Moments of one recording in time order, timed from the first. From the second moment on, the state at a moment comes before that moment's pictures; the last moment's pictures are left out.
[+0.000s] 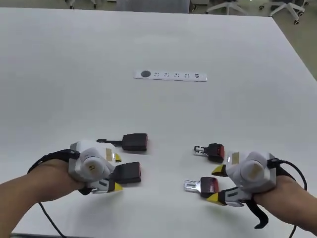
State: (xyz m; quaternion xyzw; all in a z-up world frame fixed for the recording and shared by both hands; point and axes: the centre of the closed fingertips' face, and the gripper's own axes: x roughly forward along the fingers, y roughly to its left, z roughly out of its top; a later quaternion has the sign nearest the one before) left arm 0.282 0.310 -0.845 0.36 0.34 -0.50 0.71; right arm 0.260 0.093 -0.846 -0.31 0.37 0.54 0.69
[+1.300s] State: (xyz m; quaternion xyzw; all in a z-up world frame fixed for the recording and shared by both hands) left arm 0.279 0.303 -0.857 0.44 0.33 -0.56 0.62; right arm 0.260 0.093 -0.863 -0.34 0.38 0.57 0.64
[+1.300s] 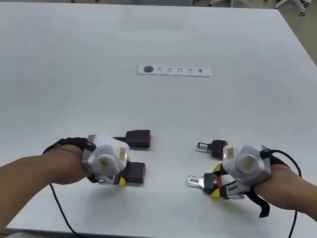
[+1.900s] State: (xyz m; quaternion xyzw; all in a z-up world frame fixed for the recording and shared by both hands) left arm 0.278 0.303 -0.857 0.44 0.34 -0.56 0.62; right arm 0.260 0.093 -0.864 -0.34 0.38 0.57 0.64
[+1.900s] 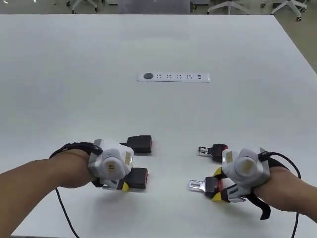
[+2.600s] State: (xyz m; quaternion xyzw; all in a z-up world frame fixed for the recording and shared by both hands) left arm 0.278 0.303 -0.858 0.45 0.35 -0.55 0.61; right arm 0.261 0.092 -0.864 -0.34 0.38 0.57 0.64
